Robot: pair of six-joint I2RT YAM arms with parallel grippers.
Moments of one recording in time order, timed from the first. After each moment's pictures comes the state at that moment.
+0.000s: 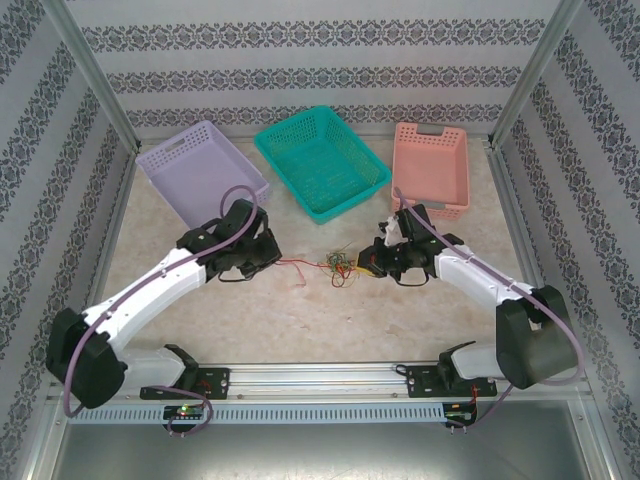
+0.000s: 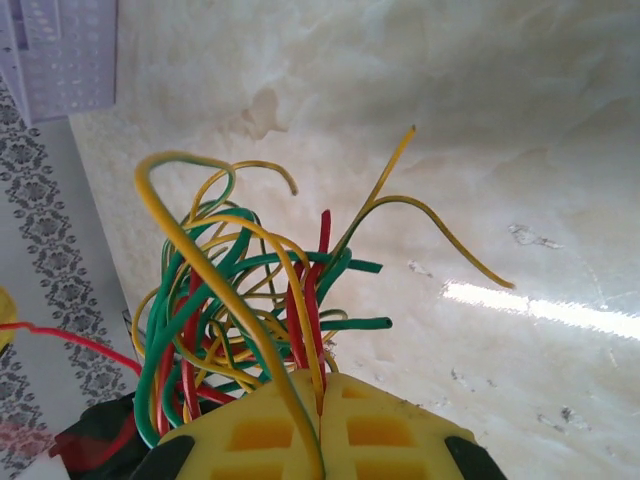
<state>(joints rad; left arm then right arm) -0.55 1.23 0.99 -0.71 0.09 -1.06 0.33 1.35 0.77 -0.45 -0.67 0.77</state>
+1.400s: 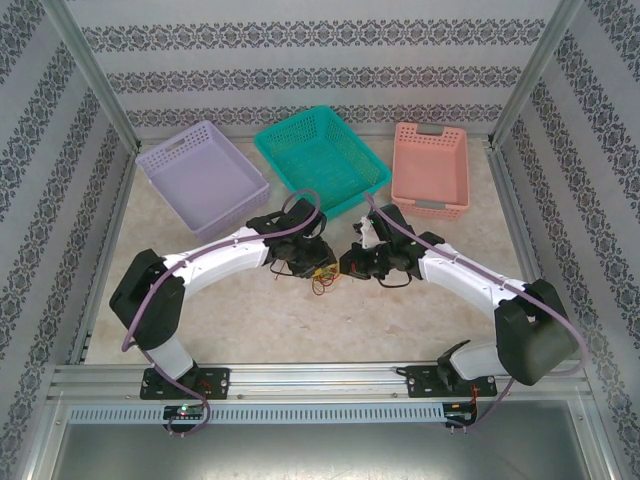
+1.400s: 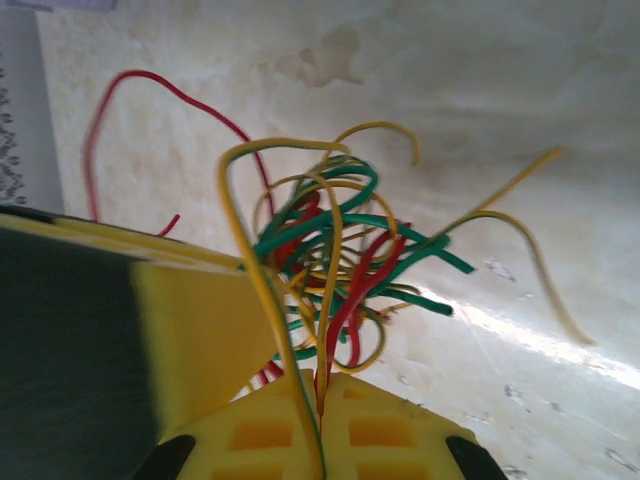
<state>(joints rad) -0.74 1.69 1.21 -0.59 0.28 -1.18 0.54 1.38 0.84 -0.41 -0.58 0.71</state>
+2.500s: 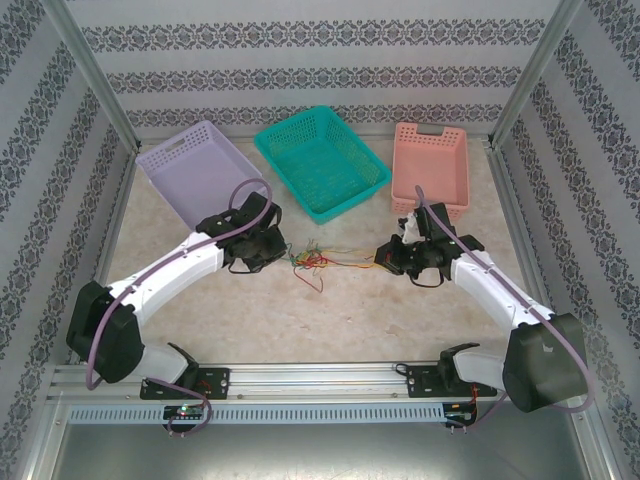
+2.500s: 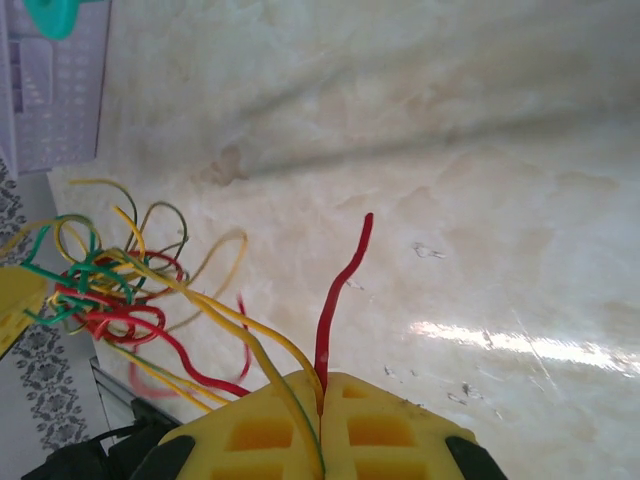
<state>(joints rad) -0.56 1.41 1.08 -0.74 0.06 -1.07 0.24 1.23 0.77 -0.57 -0.58 0.70</state>
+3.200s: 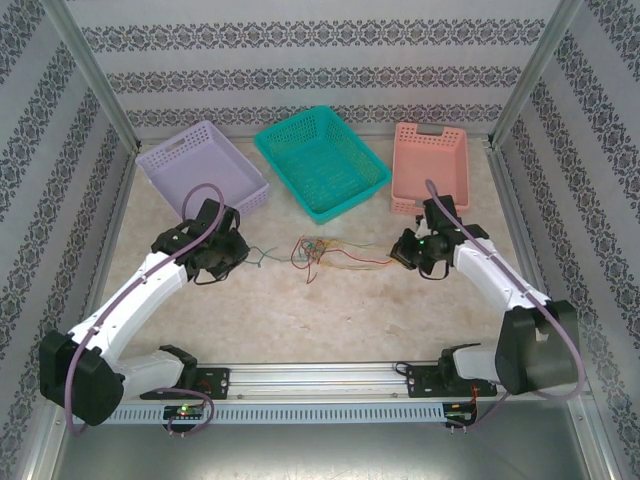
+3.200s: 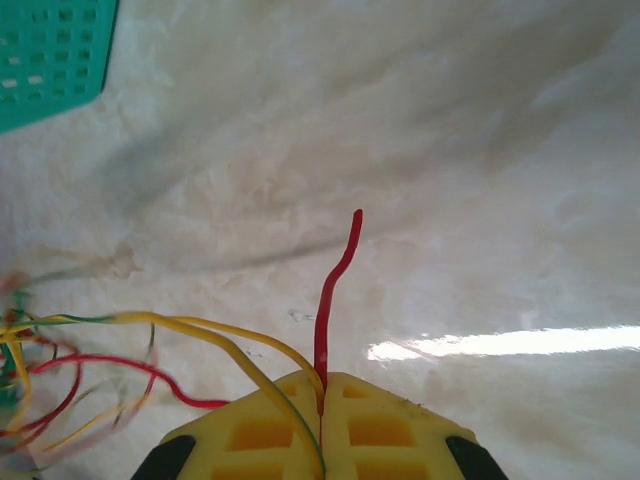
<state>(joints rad) -0.39 1.17 0.95 -0.84 0.01 -1.07 0.18 1.32 0.85 -0.67 -0.41 0.70</state>
